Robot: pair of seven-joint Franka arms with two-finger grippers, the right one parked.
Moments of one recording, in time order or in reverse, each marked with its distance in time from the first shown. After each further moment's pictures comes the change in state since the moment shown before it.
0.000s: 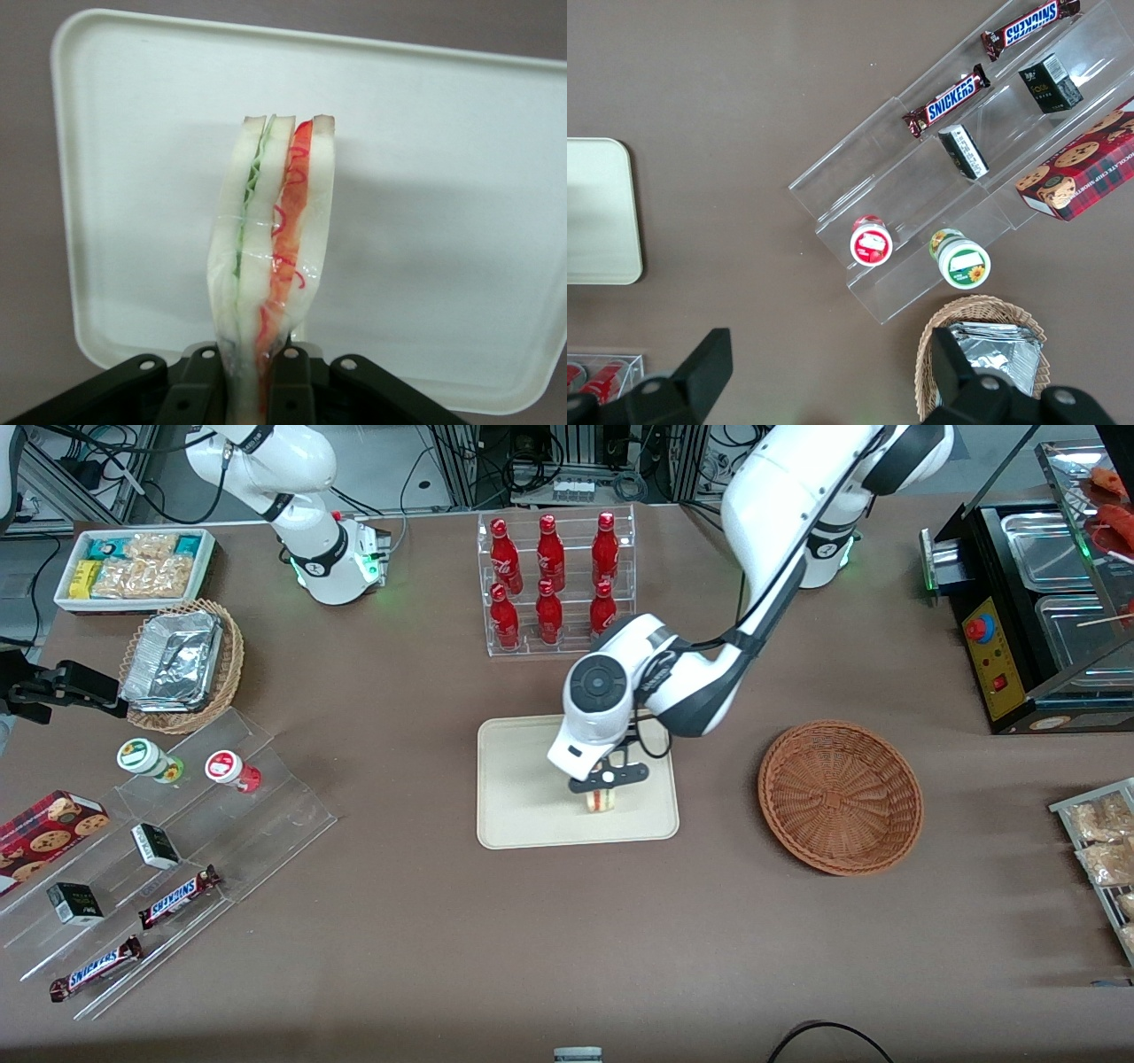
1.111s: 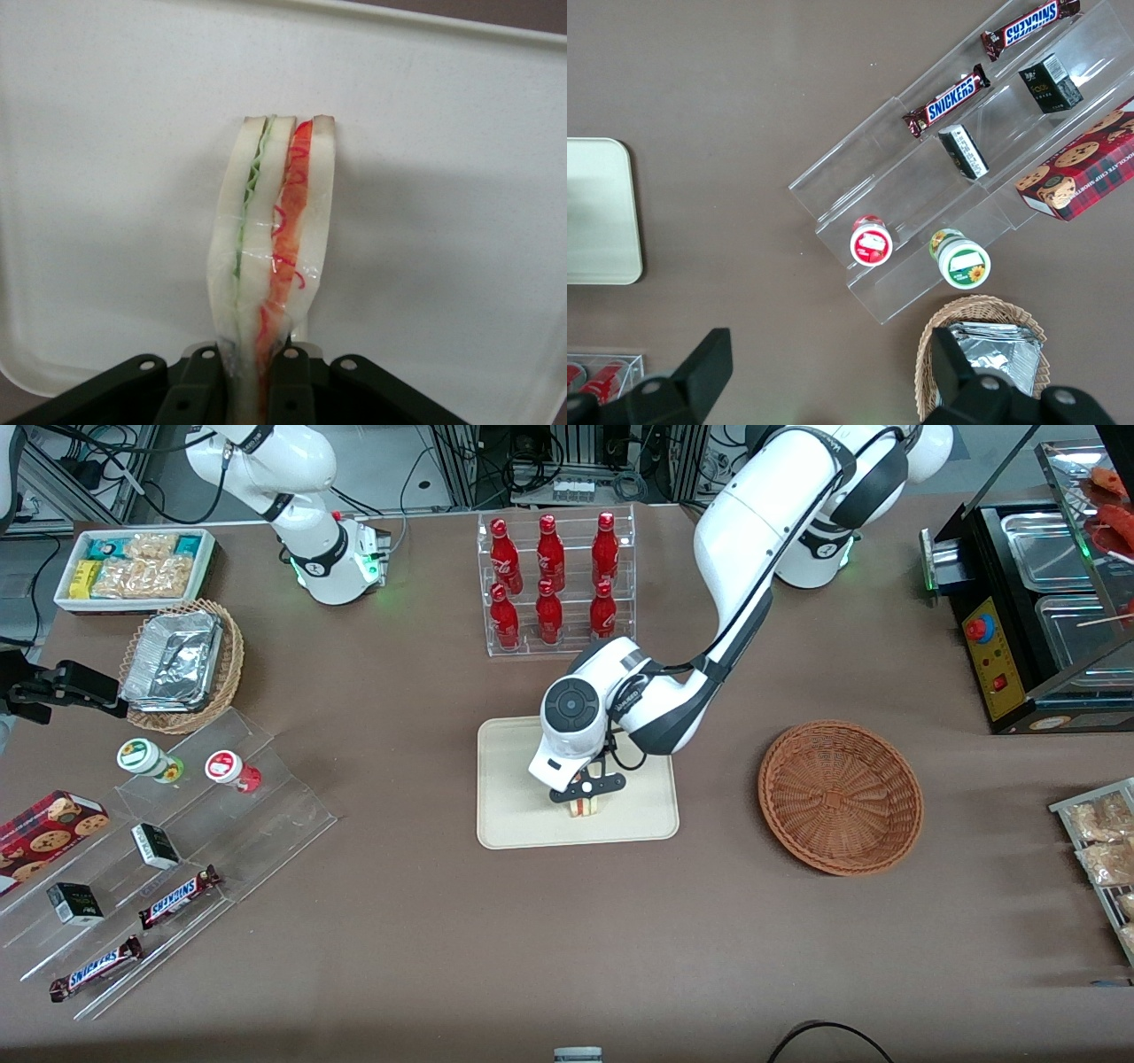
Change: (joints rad) arm -0.030 0.125 0.003 0.104 0.000 0.000 -0.076
